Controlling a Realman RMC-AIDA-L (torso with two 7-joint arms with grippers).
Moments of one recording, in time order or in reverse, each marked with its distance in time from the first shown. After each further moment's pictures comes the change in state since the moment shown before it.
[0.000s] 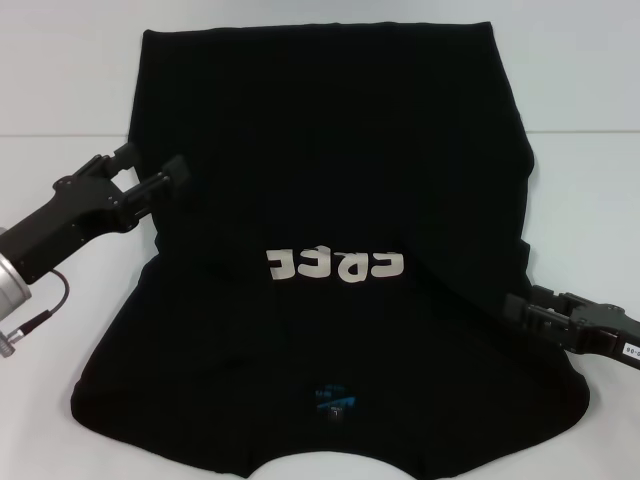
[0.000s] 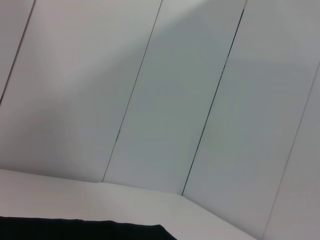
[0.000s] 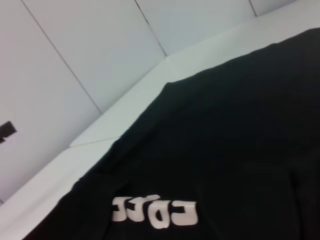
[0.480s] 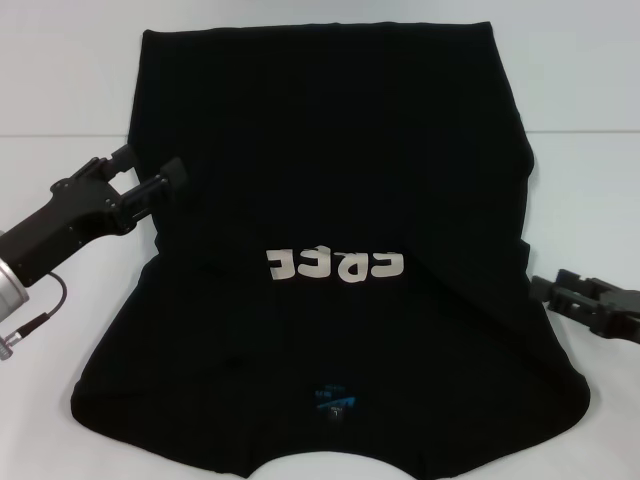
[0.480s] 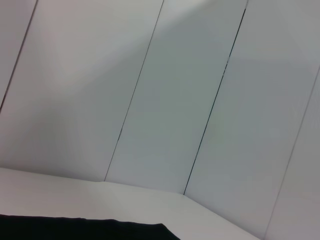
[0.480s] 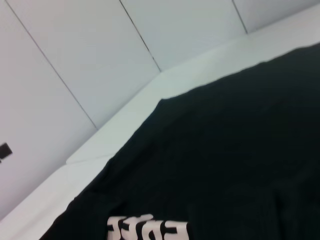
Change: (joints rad) left arm 0.005 0.000 -0.001 0.000 0.000 0.000 0.002; right arm -0.011 -0.021 0.038 -0.015 0.012 -0.038 0.013
